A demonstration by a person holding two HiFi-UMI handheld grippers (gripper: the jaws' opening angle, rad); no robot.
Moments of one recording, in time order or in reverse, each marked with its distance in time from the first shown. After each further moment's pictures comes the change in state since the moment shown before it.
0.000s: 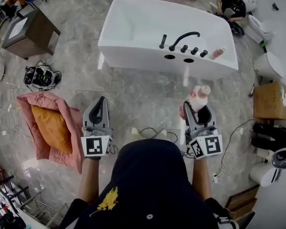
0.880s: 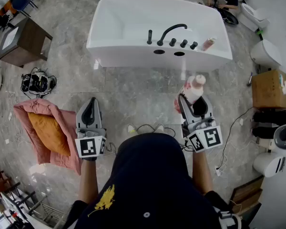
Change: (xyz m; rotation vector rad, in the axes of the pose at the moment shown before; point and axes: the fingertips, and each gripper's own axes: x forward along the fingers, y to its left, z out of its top) left arm 0.027 -0.044 0.009 0.015 0.013 -0.031; right arm -0.016 -0.060 0.006 0.079 -0.060 0.004
